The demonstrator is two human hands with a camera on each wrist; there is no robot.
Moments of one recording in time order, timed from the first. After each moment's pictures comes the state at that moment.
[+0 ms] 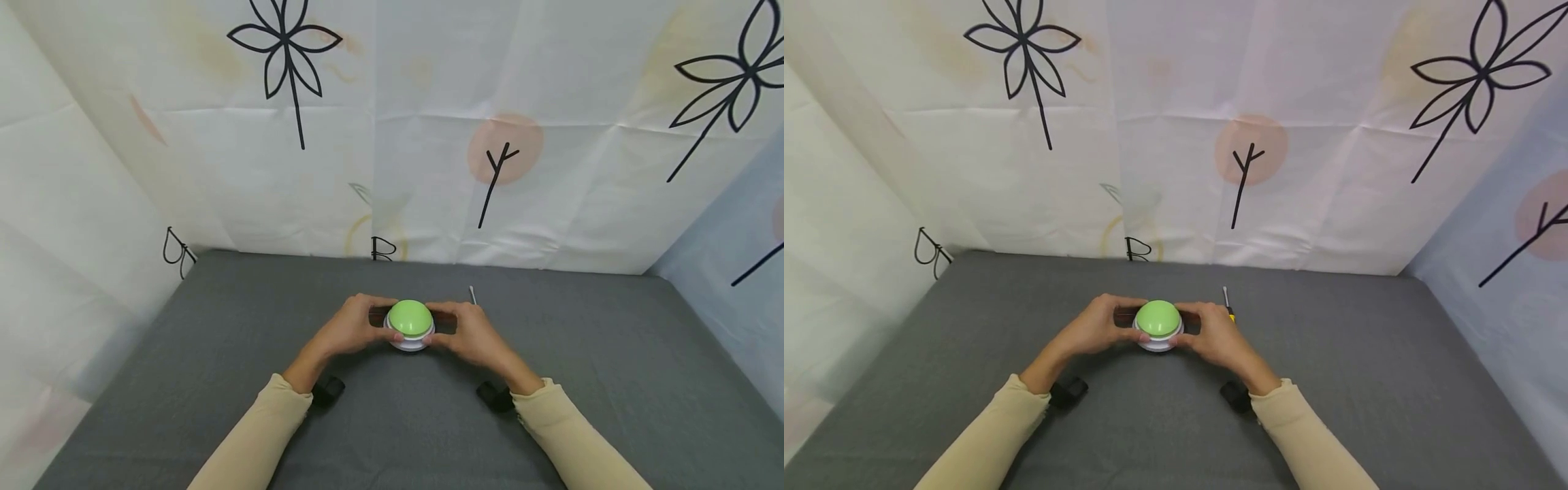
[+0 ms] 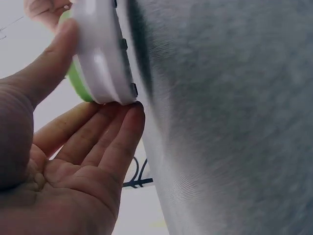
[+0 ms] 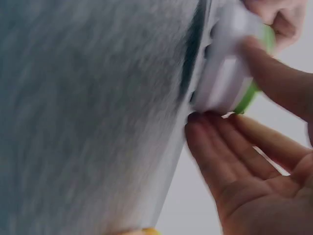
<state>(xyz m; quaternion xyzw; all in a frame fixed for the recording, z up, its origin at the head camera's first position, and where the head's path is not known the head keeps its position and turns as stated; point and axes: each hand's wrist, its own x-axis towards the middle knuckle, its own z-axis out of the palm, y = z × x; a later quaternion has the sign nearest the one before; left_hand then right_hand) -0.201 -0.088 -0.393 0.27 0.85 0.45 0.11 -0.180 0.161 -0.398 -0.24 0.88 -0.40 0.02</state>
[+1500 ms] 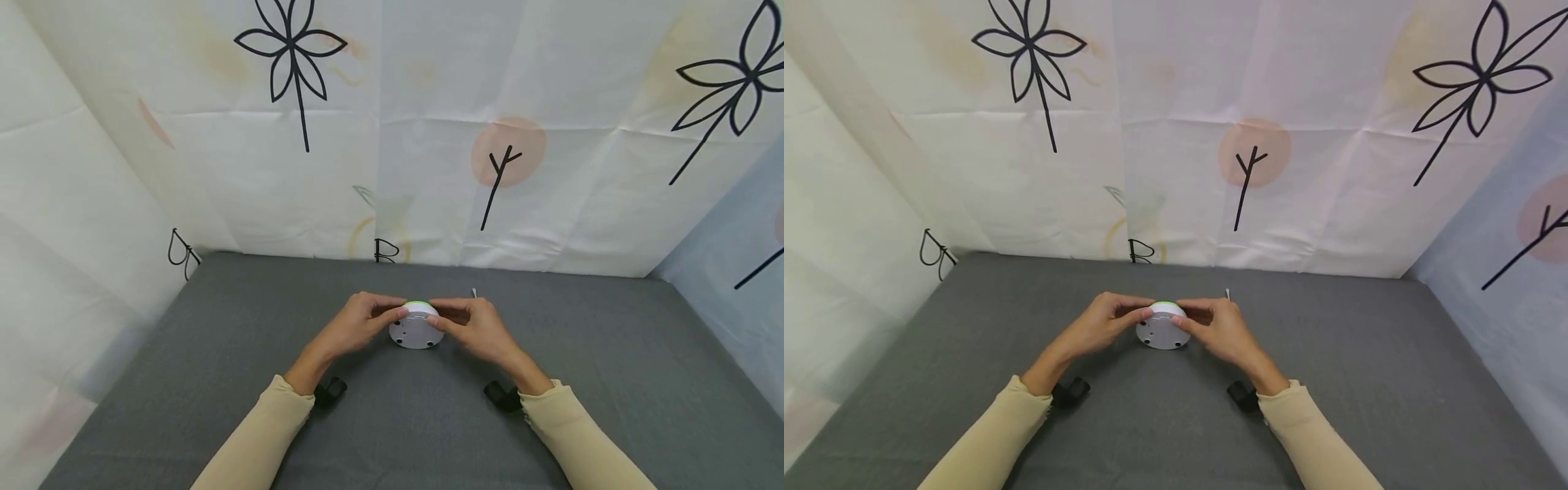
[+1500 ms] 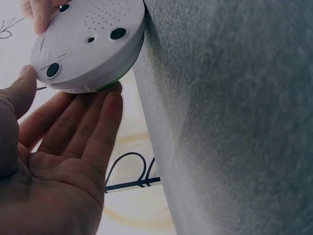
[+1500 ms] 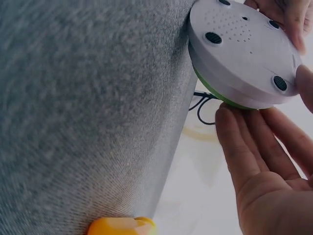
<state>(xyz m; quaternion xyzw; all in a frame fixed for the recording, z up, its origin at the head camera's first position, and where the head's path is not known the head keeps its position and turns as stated) -0.197 -0.087 -0.389 0.27 0.83 0.49 0.08 -0.176 0.164 -0.387 -0.21 0.84 -0.50 0.02</state>
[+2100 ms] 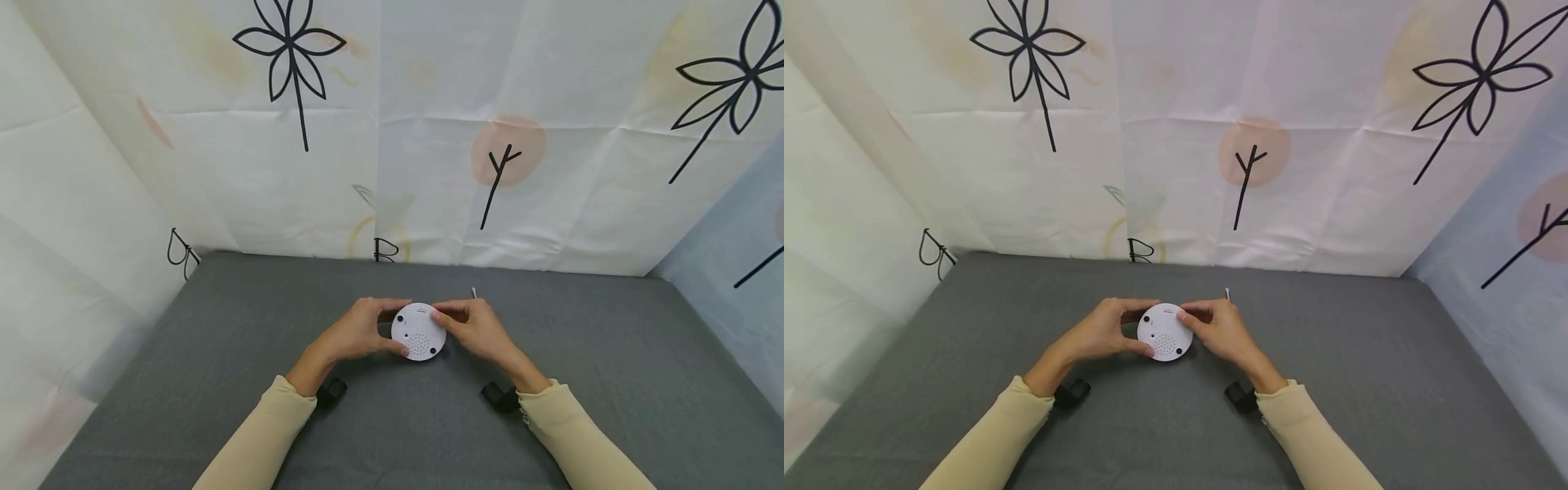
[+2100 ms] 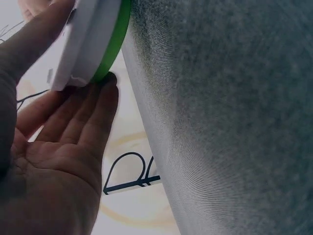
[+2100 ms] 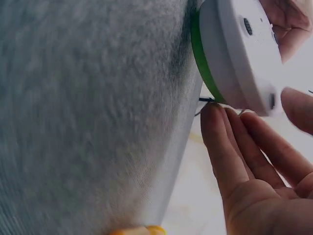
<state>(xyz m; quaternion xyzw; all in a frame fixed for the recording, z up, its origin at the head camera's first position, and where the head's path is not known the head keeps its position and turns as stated) -0.195 -0.084 -0.391 0.32 0.84 0.44 0.10 -0.179 0.164 -0.390 -0.18 0.85 -0.49 0.01</state>
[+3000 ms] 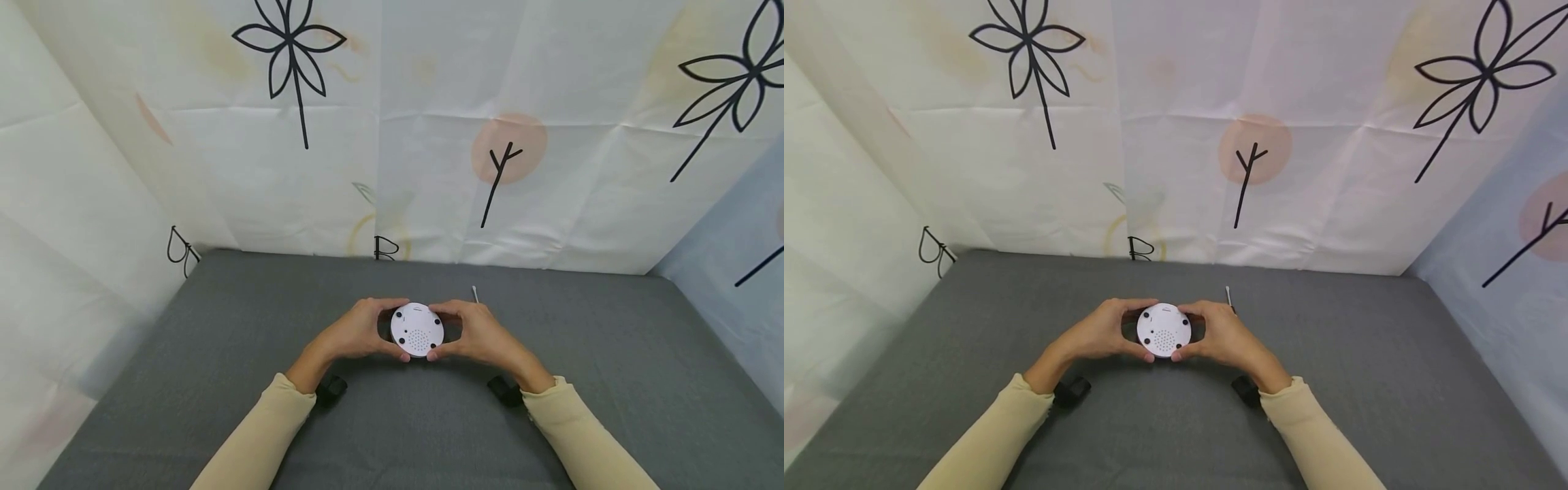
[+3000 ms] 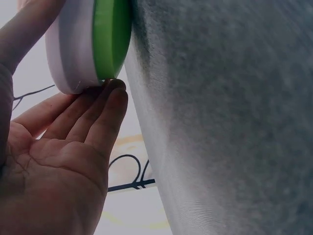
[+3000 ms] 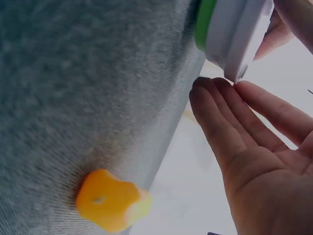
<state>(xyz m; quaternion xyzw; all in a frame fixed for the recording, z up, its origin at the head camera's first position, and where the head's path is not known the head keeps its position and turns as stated) -0.197 -0.085 -0.395 0.31 0.85 0.42 0.13 -0.176 0.169 -0.388 -0.26 0.88 -0.39 0.03</state>
